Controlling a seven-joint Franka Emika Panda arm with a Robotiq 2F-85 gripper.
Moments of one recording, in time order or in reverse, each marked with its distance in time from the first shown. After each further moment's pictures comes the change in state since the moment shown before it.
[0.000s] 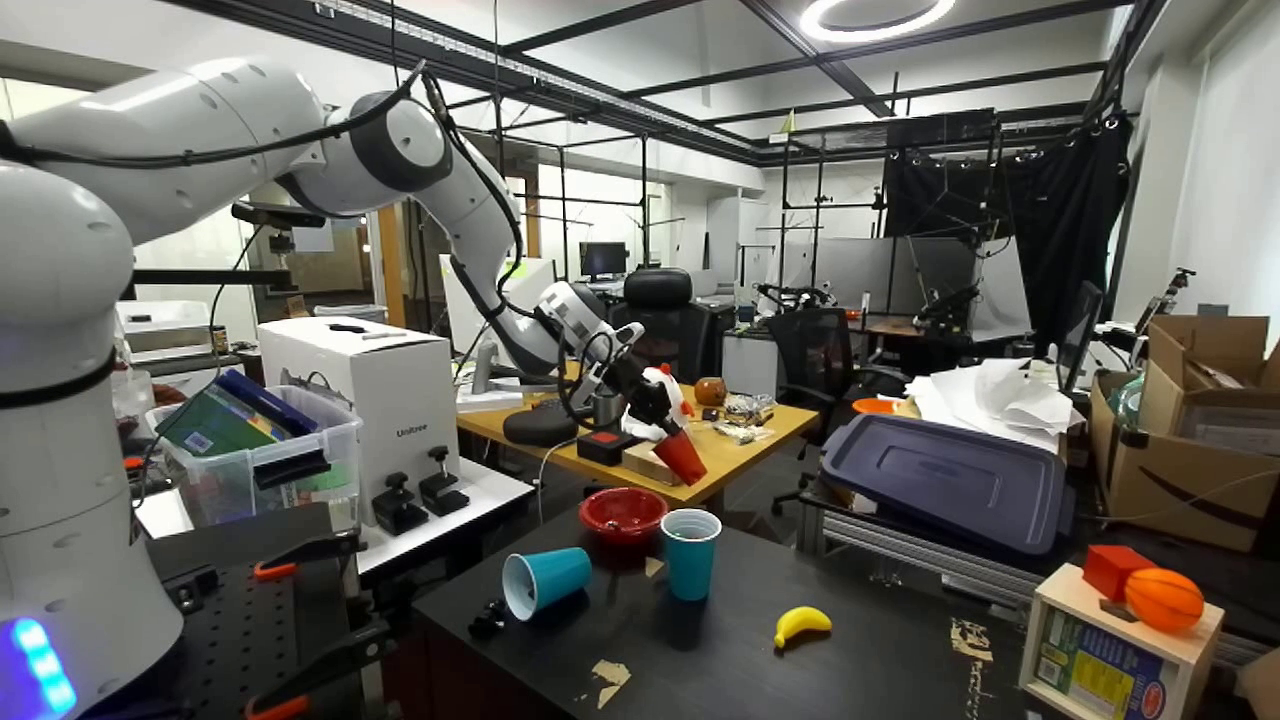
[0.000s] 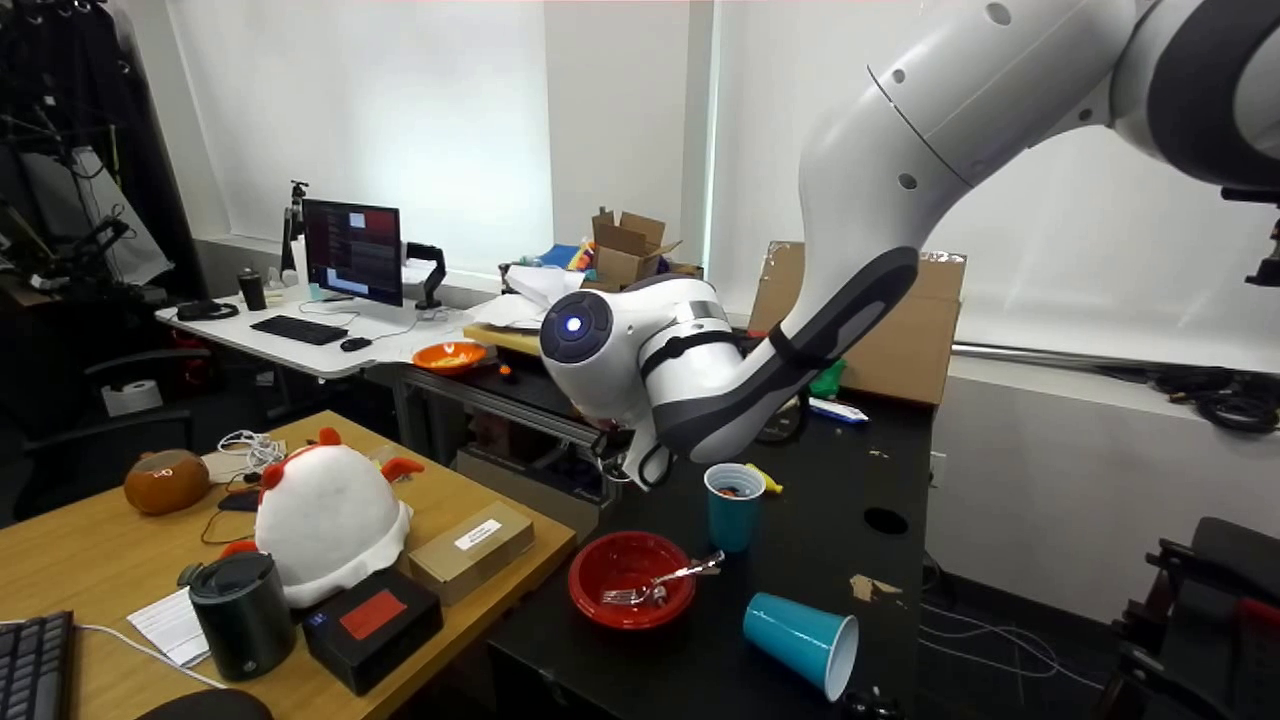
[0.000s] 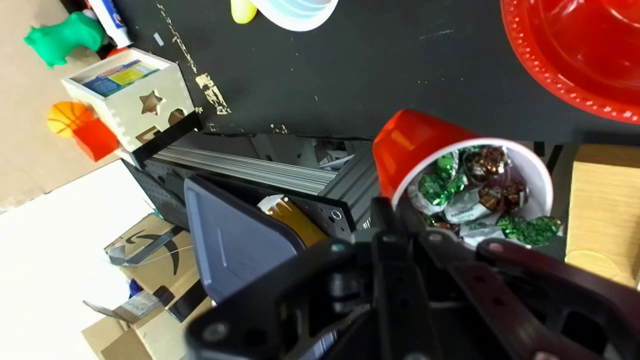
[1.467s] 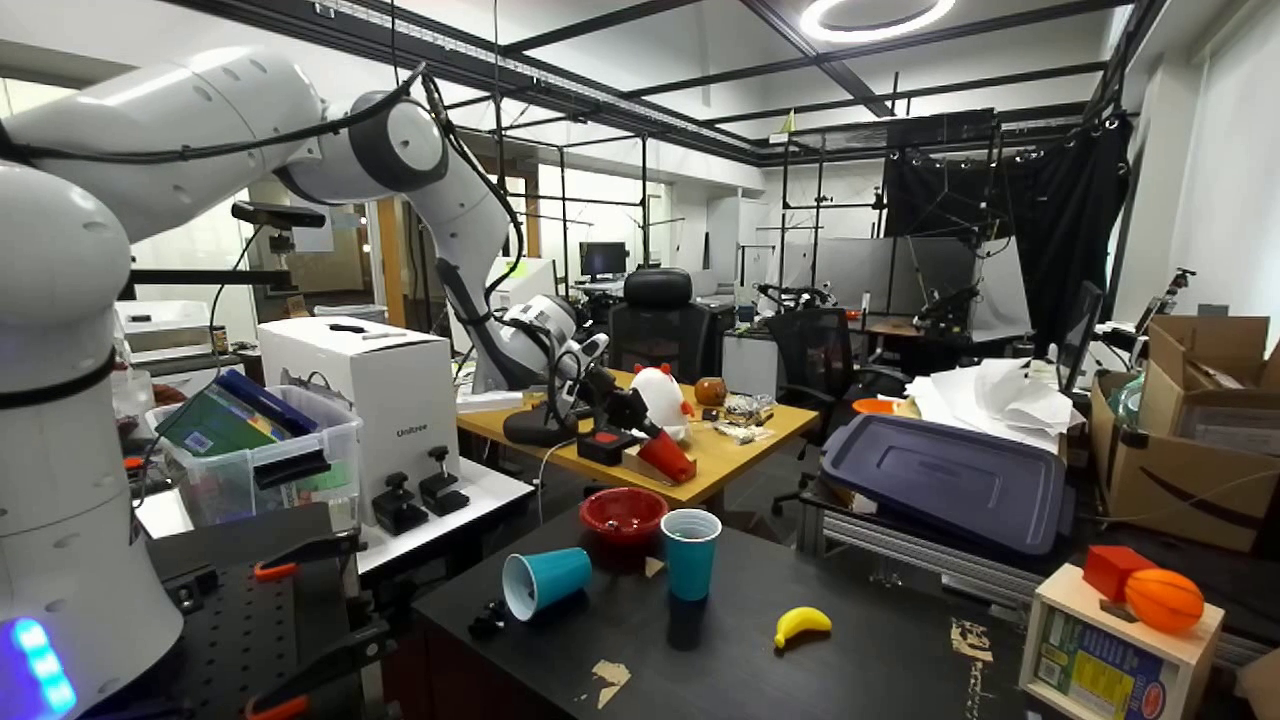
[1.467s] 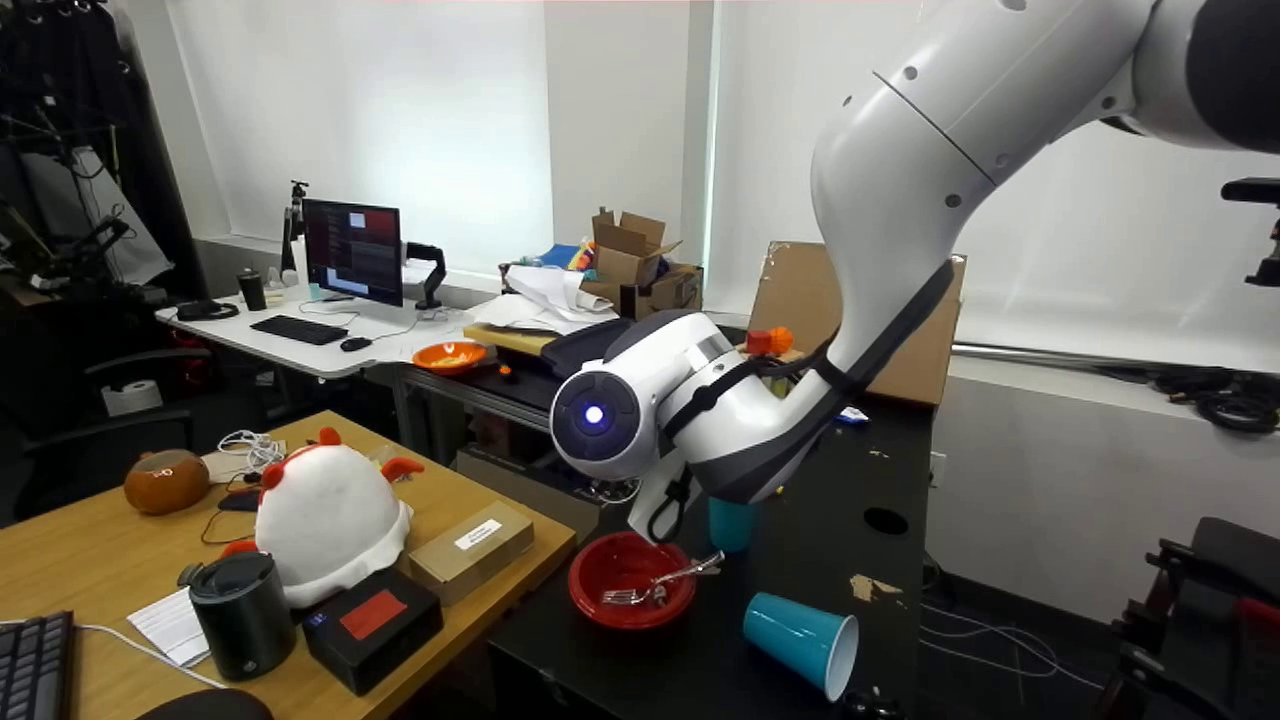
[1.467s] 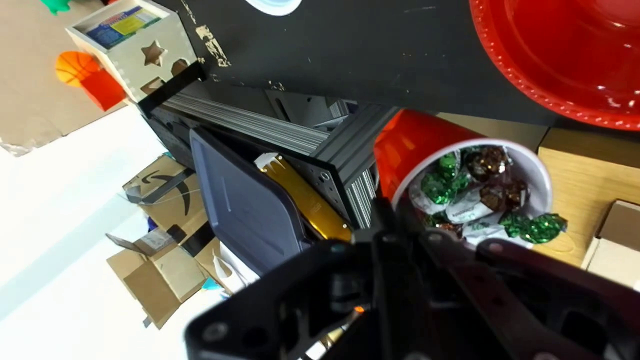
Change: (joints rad) arm -0.018 -0.034 0.133 -0.107 -0.400 -0.052 0.320
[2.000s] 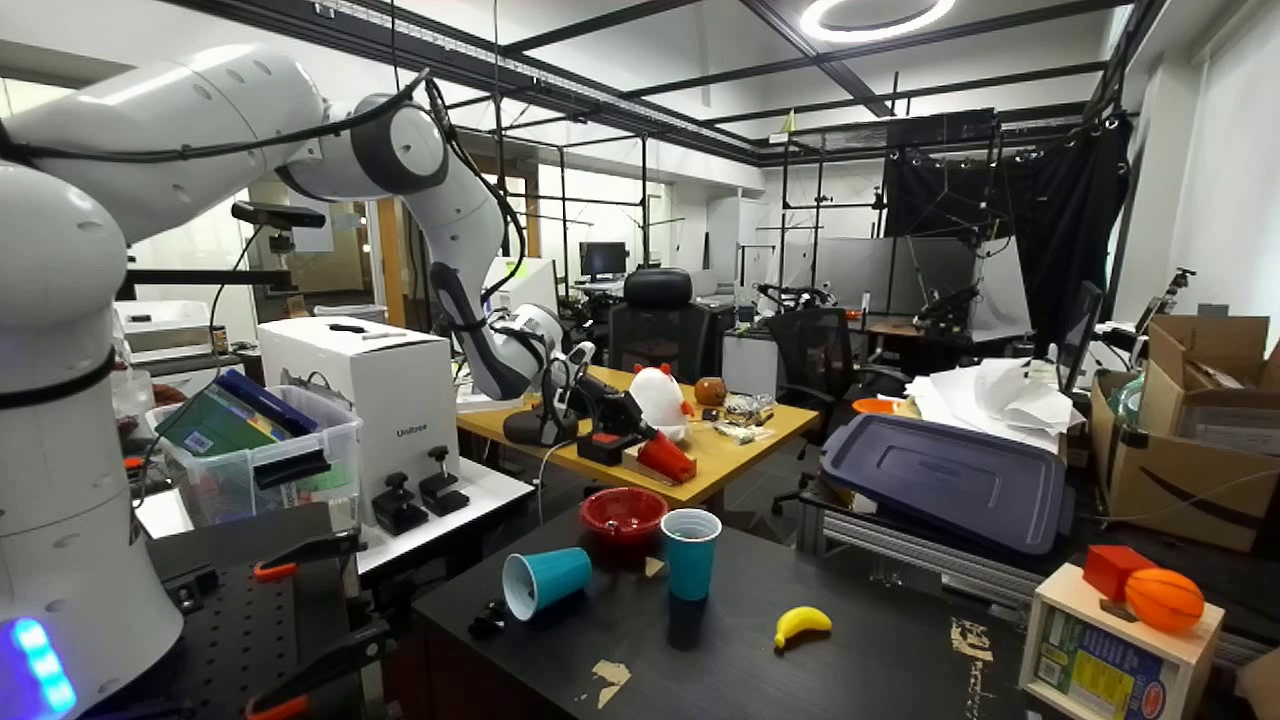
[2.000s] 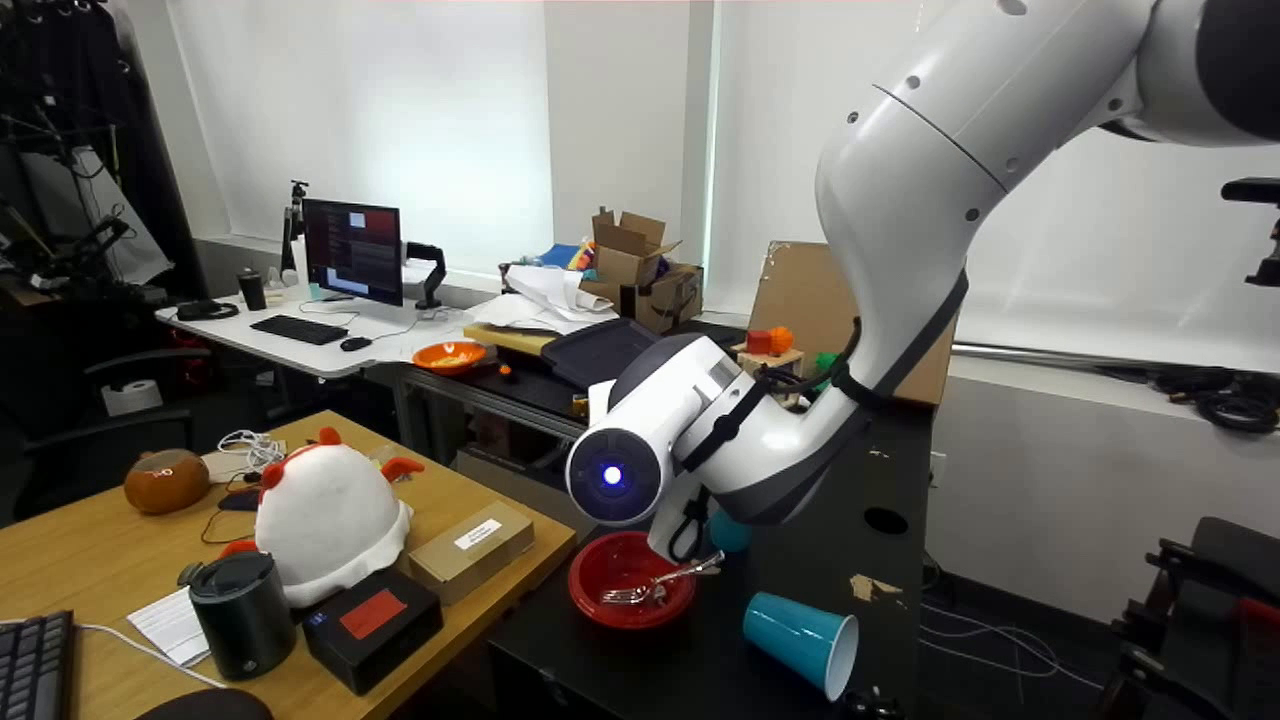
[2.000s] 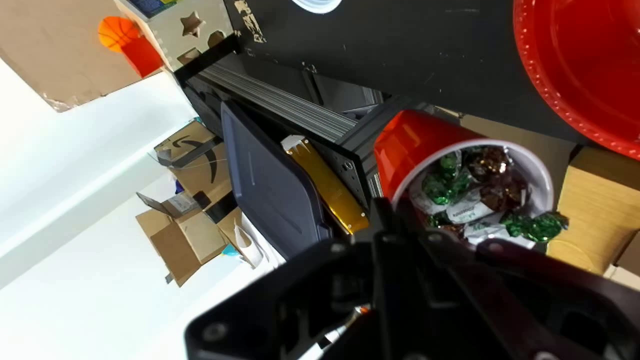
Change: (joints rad) arm -0.022 -0.003 0.072 -0.053 -0.184 -0.123 0.079
